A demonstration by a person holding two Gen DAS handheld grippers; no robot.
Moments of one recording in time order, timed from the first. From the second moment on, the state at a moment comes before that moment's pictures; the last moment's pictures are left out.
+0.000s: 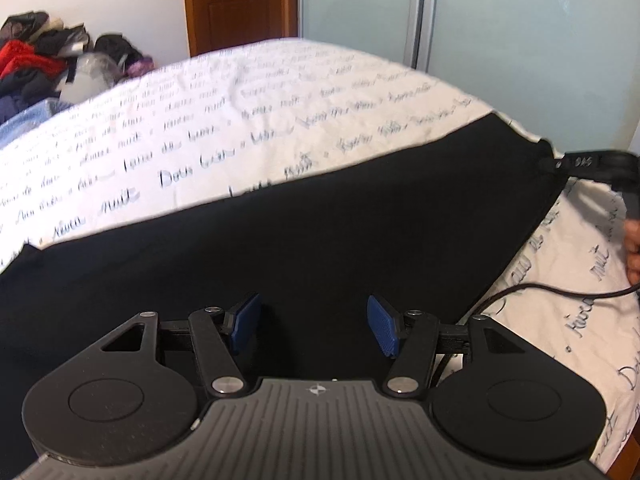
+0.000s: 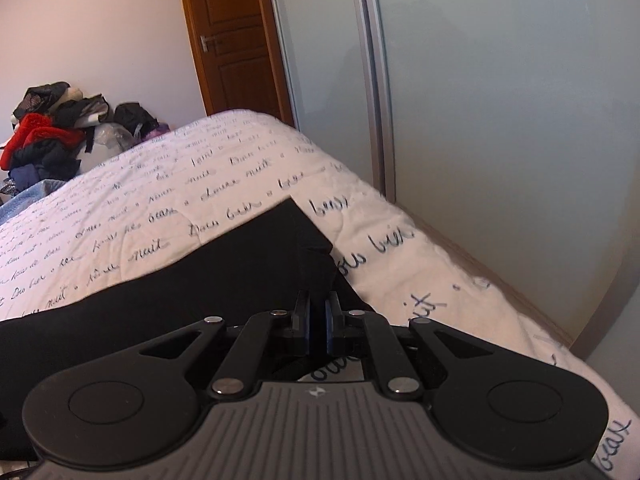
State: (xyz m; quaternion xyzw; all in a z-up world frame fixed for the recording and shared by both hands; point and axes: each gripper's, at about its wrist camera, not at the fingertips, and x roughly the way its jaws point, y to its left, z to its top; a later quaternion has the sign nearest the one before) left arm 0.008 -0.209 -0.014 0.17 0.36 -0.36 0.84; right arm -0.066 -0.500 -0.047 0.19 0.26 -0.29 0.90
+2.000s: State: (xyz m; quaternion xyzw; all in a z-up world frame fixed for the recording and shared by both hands) left arm 0.015 -0.251 -0.008 0.19 0.33 -0.30 0.87; right arm -0.060 -0.542 -0.089 0.50 0.13 -0.18 0.84
